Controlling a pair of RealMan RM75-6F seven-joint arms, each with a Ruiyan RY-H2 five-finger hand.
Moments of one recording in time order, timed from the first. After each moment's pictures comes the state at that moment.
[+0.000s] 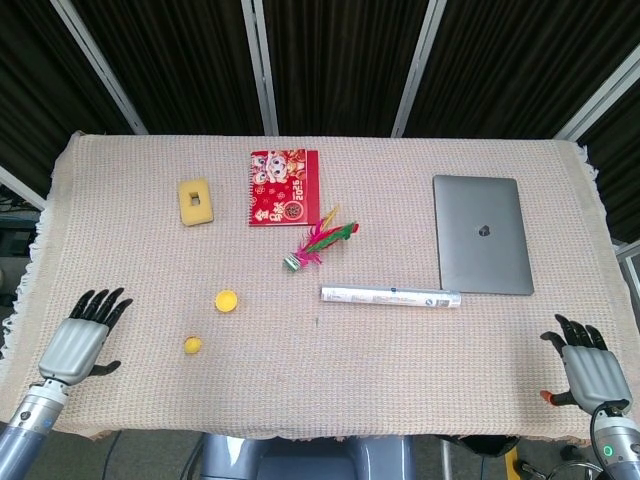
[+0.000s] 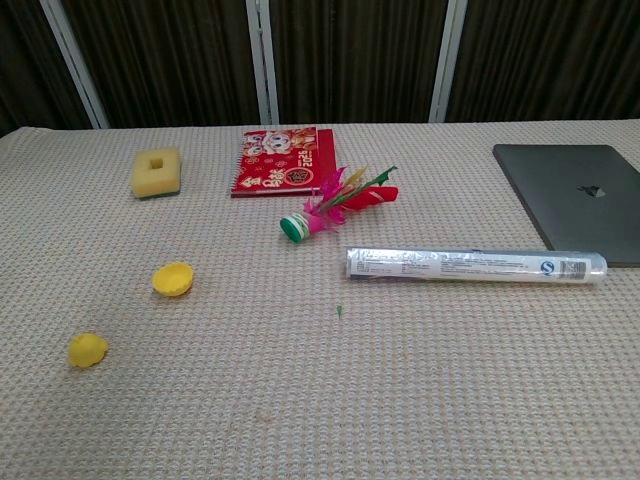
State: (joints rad) left arm -0.25 -1.22 0.05 -1.57 1.47 1.21 0.28; right arm 0.18 -0.96 -0.02 -1.85 -1.17 1.18 -0.30
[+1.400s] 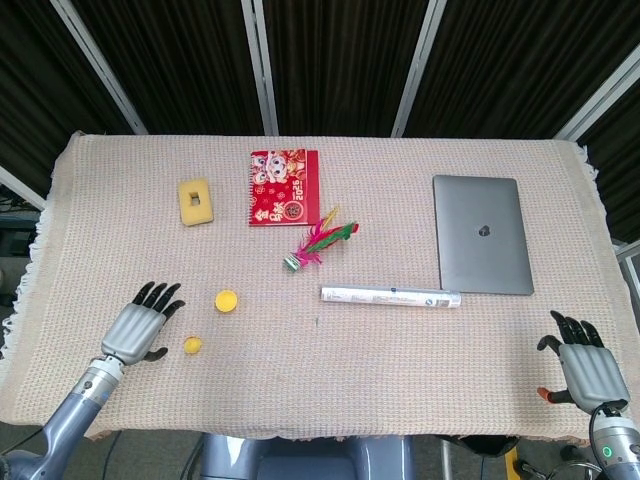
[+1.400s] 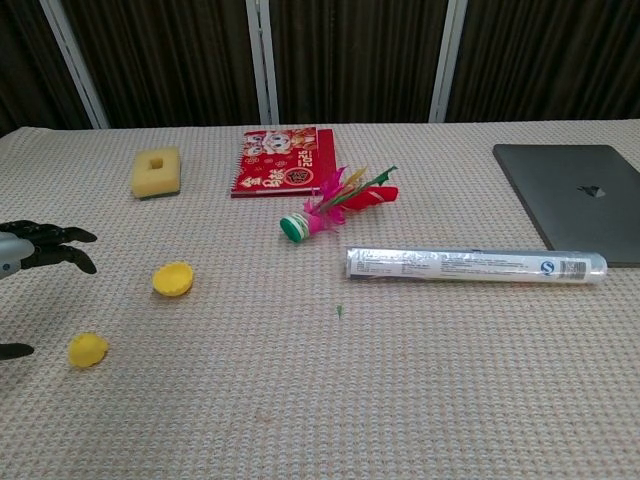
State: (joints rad) left arm -0.40 -1.36 0.00 -1.55 1.37 1.02 0.42; right arm 0.17 -0.97 -0.02 -1.81 -1.25 1.20 -0.27
